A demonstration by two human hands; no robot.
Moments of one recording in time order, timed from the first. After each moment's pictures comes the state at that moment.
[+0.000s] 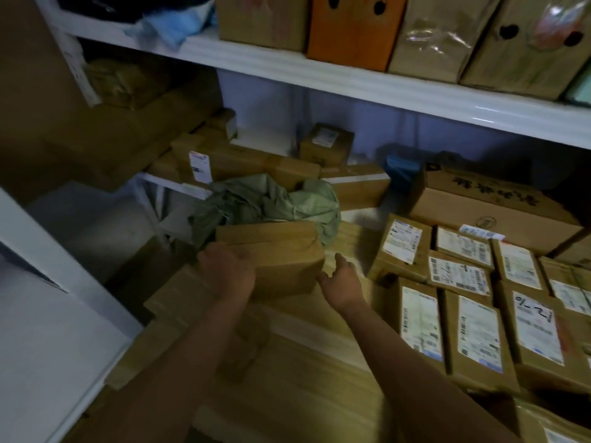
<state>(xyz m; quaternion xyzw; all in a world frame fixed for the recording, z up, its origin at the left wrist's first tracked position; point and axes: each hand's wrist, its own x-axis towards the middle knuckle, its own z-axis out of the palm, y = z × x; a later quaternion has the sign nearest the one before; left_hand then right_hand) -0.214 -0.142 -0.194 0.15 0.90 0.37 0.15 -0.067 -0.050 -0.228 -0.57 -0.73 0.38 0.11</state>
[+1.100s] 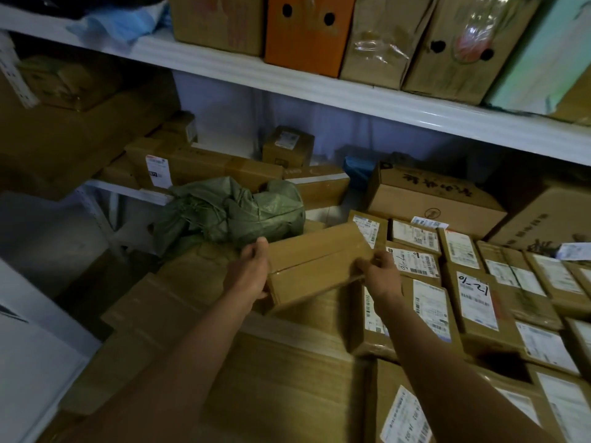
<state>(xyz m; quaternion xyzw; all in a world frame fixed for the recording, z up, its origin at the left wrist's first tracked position) -0.161 -0.126 -0.185 0.21 0.76 0.46 0.42 0.031 -0.034 -0.196 -0.63 -0.51 0.48 0.33</state>
